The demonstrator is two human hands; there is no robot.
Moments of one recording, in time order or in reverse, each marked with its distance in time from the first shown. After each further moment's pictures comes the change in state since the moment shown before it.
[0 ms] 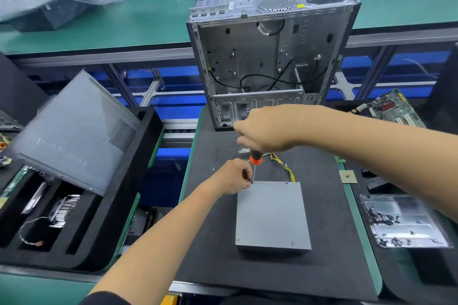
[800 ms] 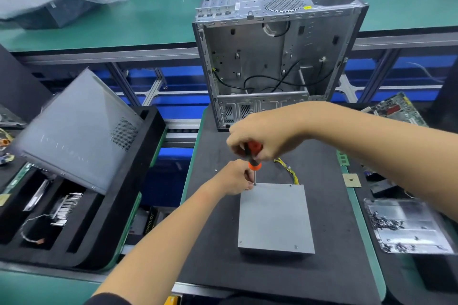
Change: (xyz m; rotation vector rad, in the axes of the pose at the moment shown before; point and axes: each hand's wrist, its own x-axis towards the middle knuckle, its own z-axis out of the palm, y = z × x) left_hand 0.004 -0.004 0.000 -0.044 -0.016 0.005; right_hand 0.005 -0.004 -0.017 0.162 -0.156 -0.277
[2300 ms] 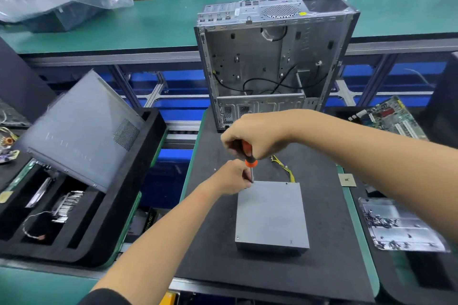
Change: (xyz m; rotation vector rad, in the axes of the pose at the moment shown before) left_hand -0.016 0.008 -0.002 0.071 0.068 0.086; right_hand 0.002 -0.012 0.006 0.131 0.061 0.076
